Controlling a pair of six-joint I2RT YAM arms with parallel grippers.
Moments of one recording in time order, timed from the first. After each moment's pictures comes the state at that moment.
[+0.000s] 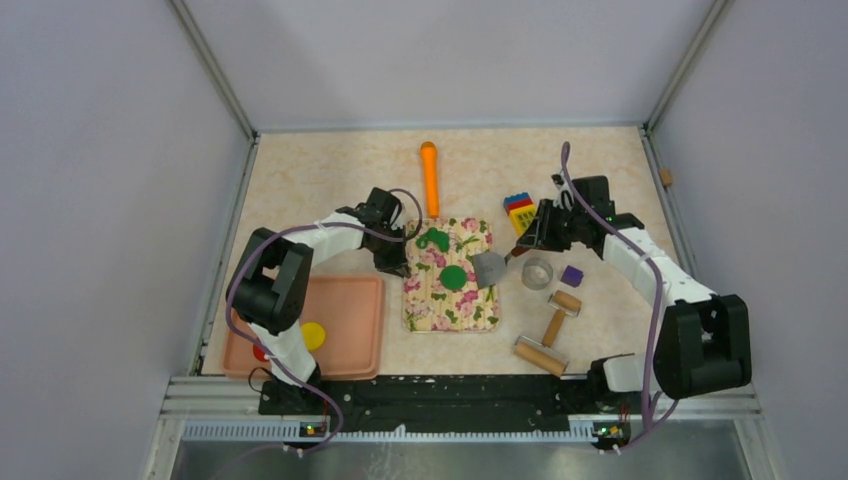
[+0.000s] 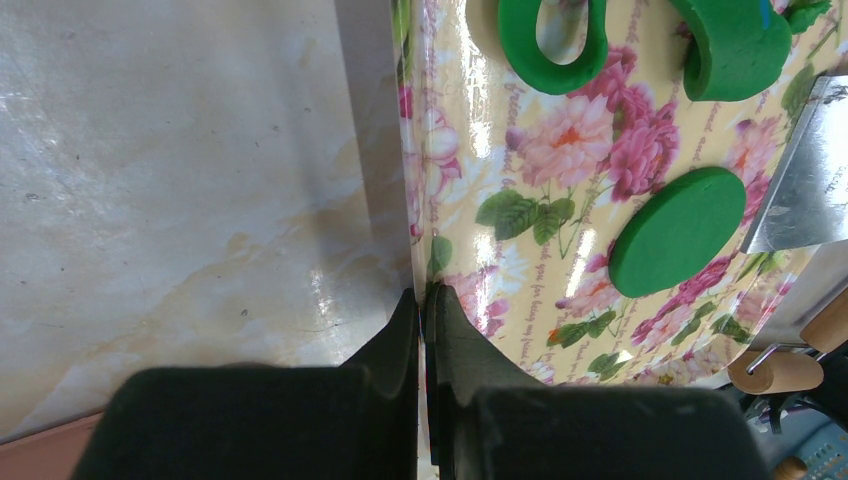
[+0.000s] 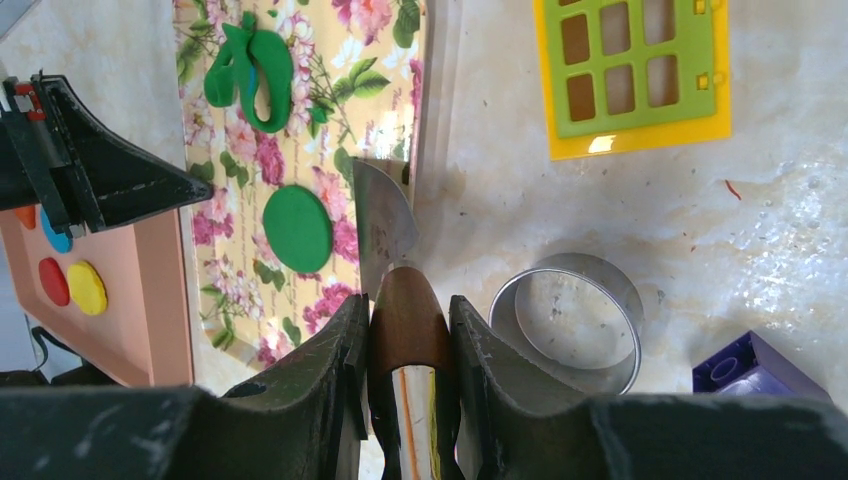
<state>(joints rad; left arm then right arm) -0.45 1.78 1.06 -0.48 0.27 -0.50 0.19 1.33 0.90 -0.44 -0.38 0.36</state>
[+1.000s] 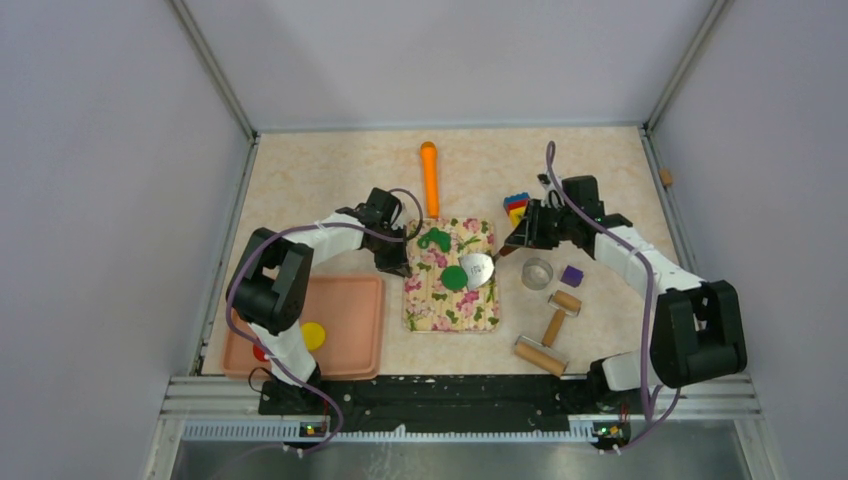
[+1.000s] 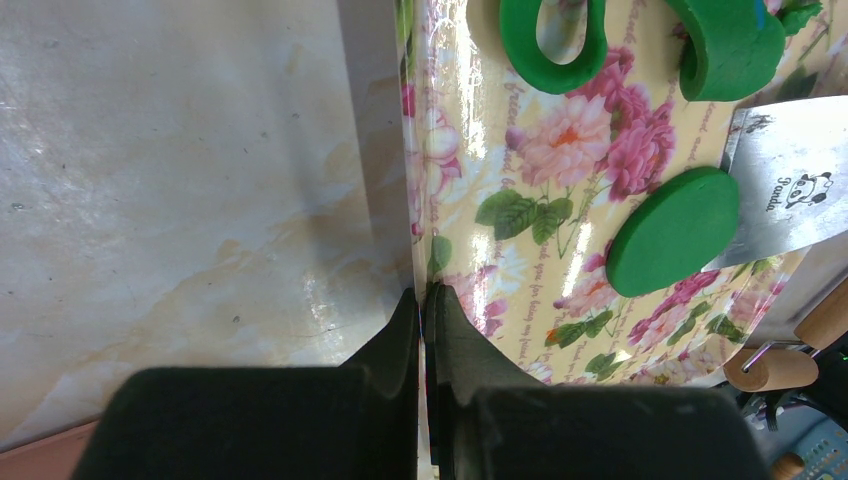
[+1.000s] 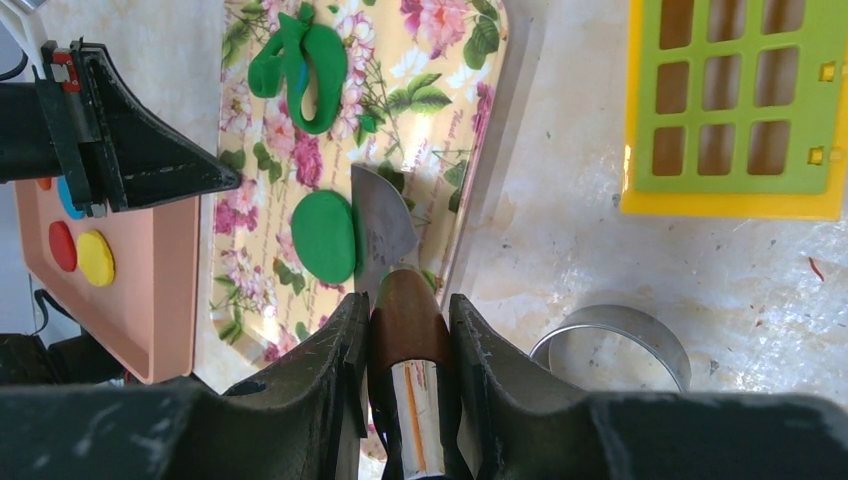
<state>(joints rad) -0.45 1.78 1.06 -0.46 0.28 -0.50 0.23 1.39 0.88 -0.32 -0.45 0.33</state>
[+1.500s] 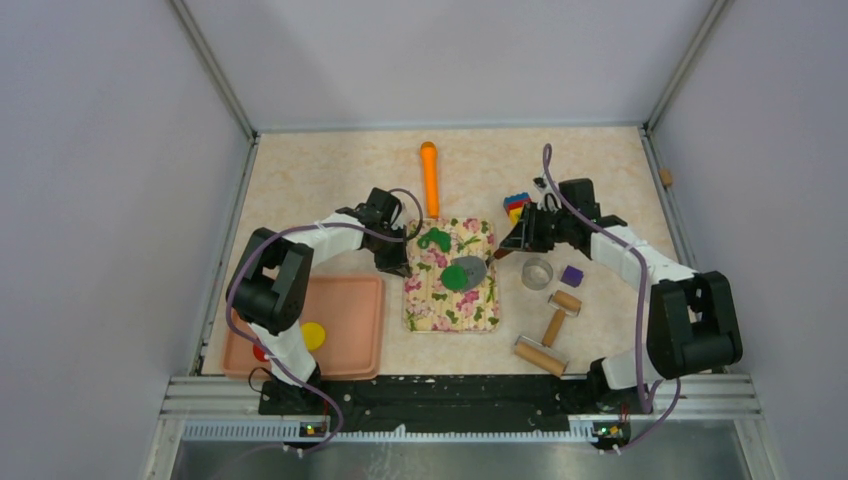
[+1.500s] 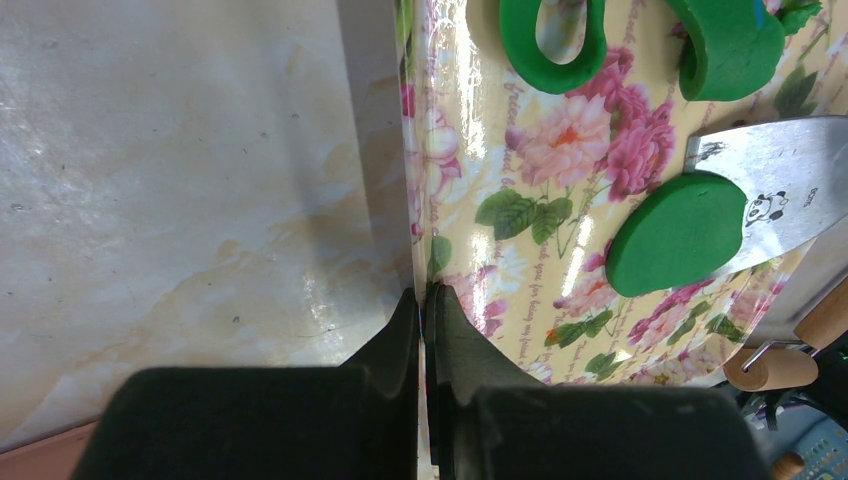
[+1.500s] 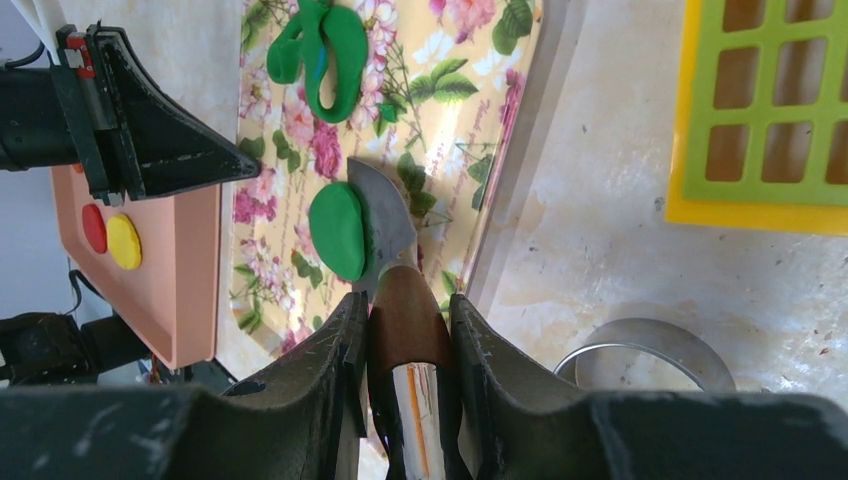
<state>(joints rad) -0.45 1.78 1.06 -0.46 0.28 -0.50 0.23 1.44 0.87 -0.27 -0.52 0.35</state>
